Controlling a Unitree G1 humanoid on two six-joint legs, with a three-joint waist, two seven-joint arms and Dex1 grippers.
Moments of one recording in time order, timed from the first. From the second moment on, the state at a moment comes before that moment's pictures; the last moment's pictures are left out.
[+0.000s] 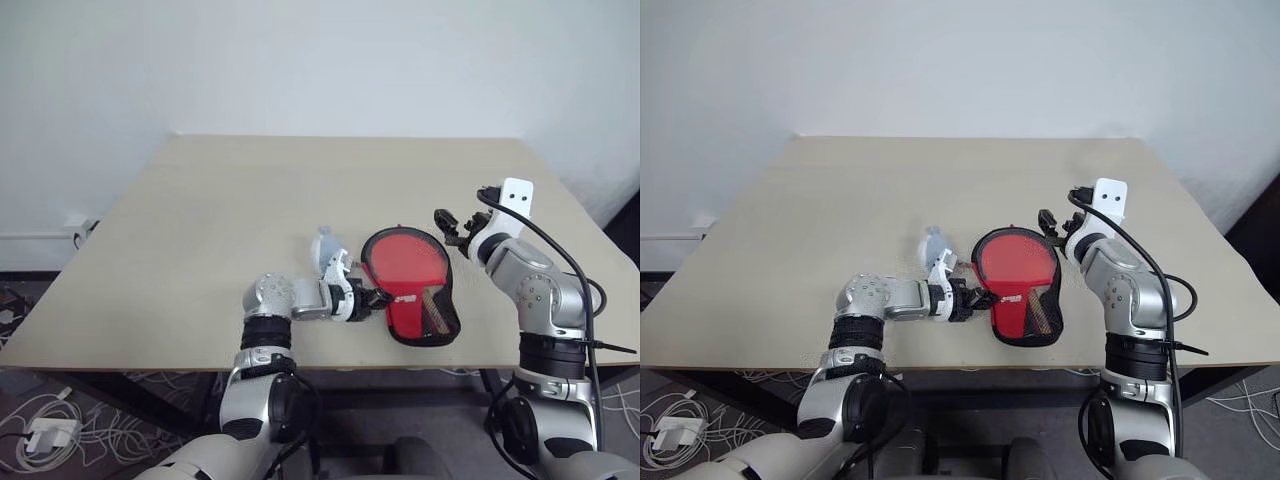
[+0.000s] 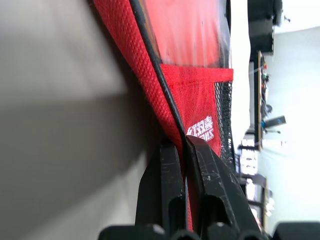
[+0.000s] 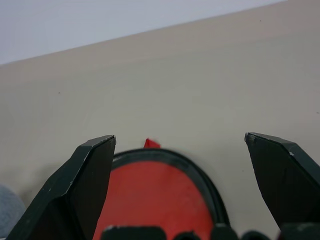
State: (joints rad) left arm -0.74 -0.13 0.48 0.46 -0.67 1.53 -0.08; right arm -0.57 -0.23 -0.25 -0.06 0.39 0.89 0.05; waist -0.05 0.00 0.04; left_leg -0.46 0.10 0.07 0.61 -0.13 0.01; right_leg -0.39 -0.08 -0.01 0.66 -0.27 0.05
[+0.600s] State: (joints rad) left arm -0.56 0.09 0.02 0.43 -1.57 1.60 0.37; right arm -0.57 -0.23 -0.22 -0.07 0.38 0.89 0.06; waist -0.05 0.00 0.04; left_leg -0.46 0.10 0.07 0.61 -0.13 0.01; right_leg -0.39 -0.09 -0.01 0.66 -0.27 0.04
